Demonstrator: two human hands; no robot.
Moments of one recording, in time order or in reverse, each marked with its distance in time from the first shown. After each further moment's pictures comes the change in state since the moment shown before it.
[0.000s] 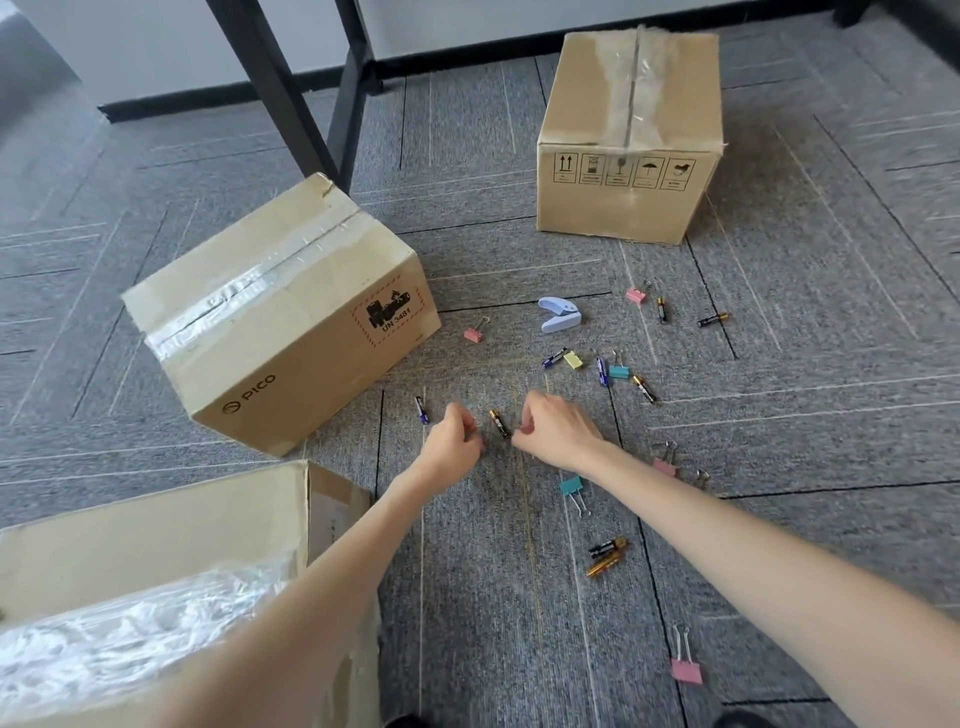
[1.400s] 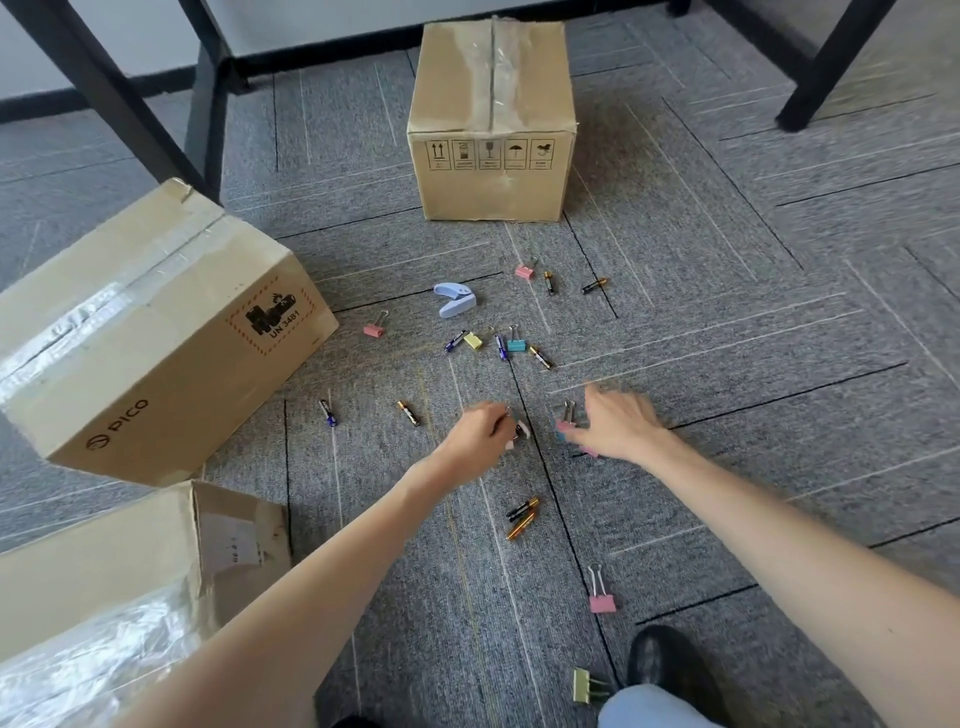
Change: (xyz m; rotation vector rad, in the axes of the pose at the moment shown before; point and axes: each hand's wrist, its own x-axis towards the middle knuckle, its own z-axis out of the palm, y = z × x) left_hand -0.015 0.085 0.086 0.171 -0.240 0.461; right_hand -0.100 0.121 -0.055 -0.302 -0.090 0.380
